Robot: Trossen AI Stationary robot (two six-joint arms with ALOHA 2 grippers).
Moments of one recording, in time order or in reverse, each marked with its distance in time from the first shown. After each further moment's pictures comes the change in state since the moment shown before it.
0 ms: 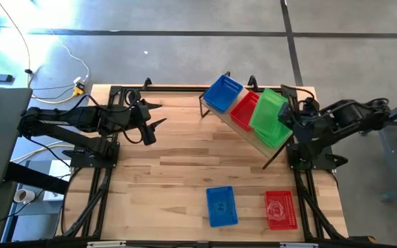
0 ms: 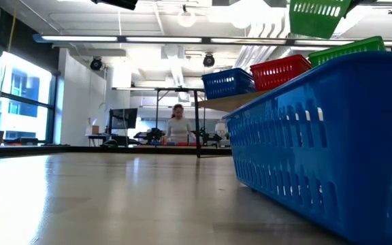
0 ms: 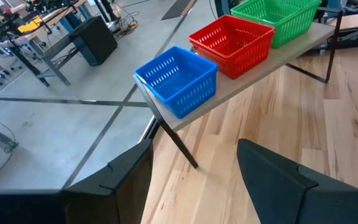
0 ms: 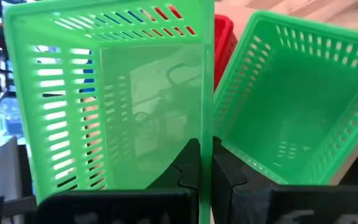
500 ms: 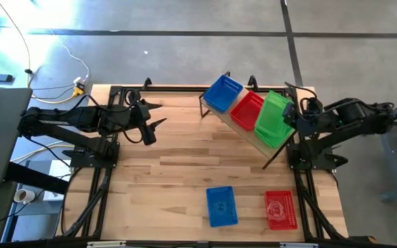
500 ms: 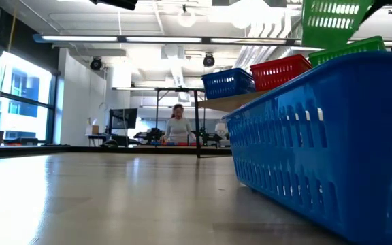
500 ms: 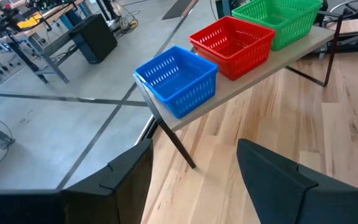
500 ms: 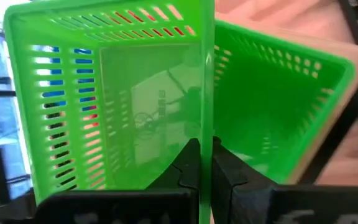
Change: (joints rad) left arm 0.000 0.000 0.000 0.001 0.000 -0.025; right arm -0.101 -0.101 -0.086 -0.001 -0.109 -0.071
